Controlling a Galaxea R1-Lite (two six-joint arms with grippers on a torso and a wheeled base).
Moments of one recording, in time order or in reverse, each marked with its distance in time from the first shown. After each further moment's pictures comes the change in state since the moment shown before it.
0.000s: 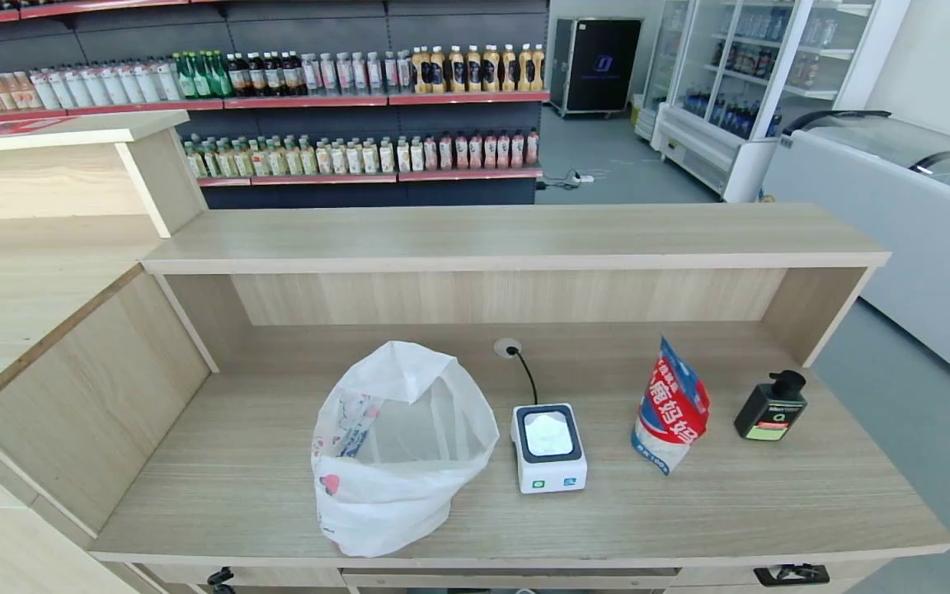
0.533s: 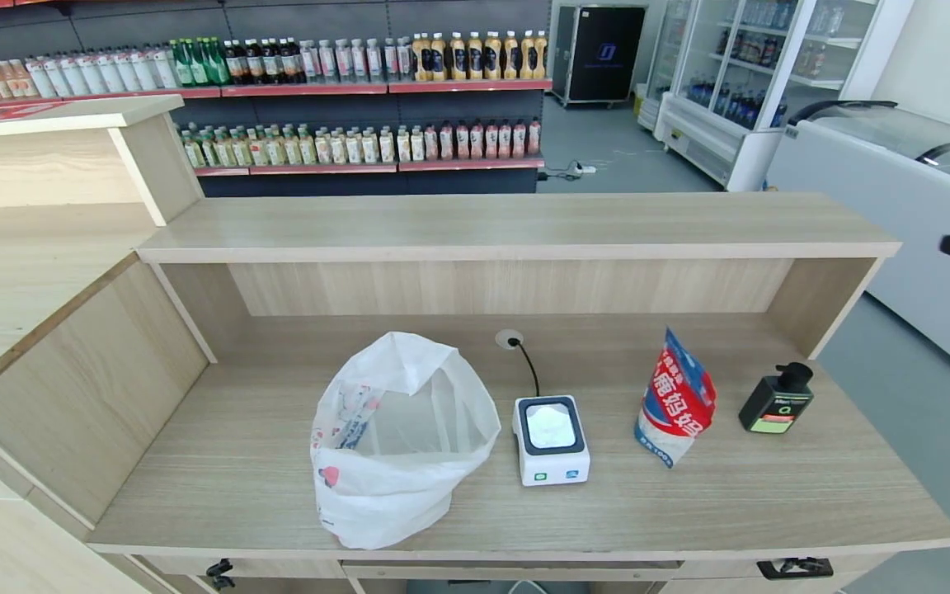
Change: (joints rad) left arm 0.000 0.000 0.000 0.000 0.000 -0.001; right arm -0.005 0.967 -0.812 0.061 0.051 -0.043
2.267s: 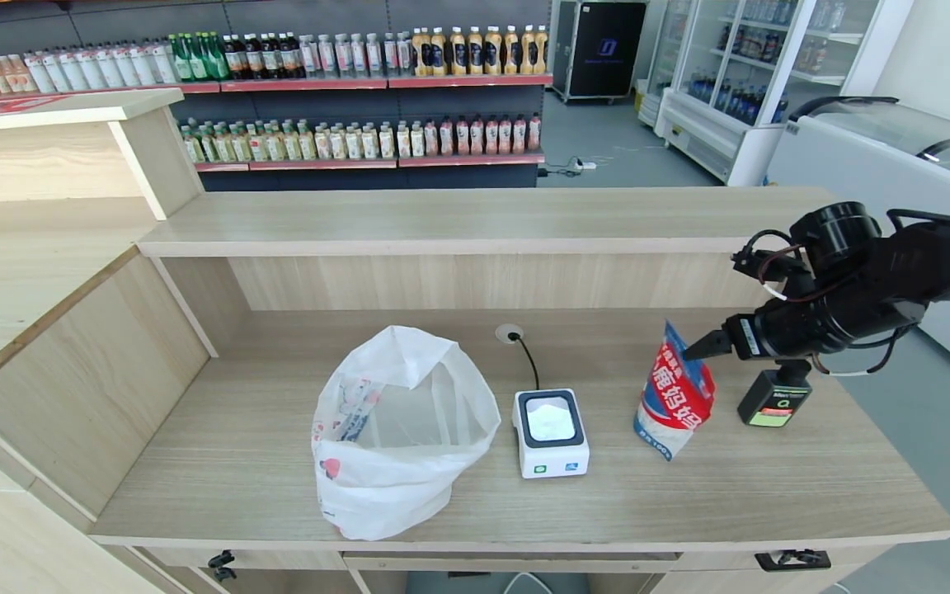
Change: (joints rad) left arm 0.000 0.000 0.000 0.000 0.000 0.000; right arm 0.045 0.874 -0.455 0.284 0.219 -0.118
